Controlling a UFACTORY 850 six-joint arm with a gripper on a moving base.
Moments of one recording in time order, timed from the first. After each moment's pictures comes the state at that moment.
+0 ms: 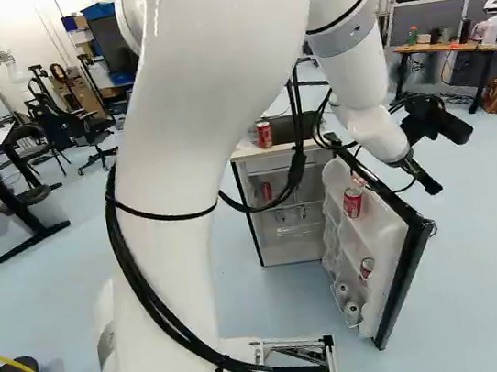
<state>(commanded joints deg) -50.2 -28.7 -63.5 24.8 12.3 1.2</state>
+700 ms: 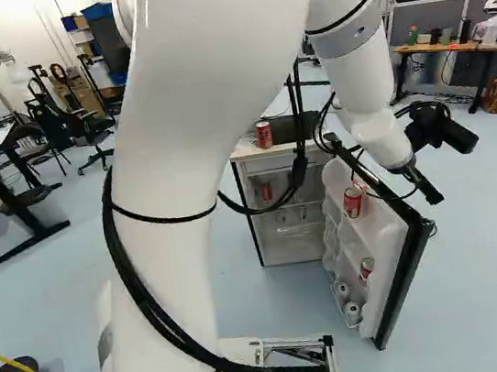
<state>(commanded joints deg) -51.4 -27.0 -61.0 24.8 9.4 1.2</state>
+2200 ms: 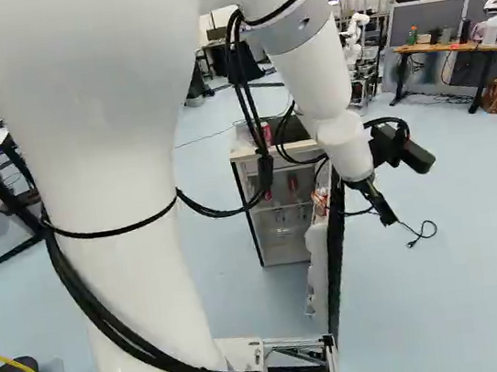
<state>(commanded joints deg) -47.1 -15.3 -45.9 24.8 -0.6 1.2</state>
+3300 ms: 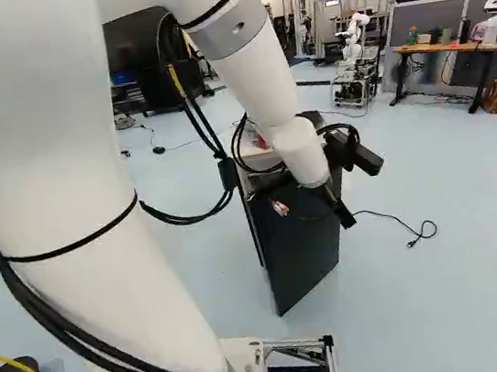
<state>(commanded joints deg) -38.2 -6.1 -35.1 23.7 -1.1 1.2</state>
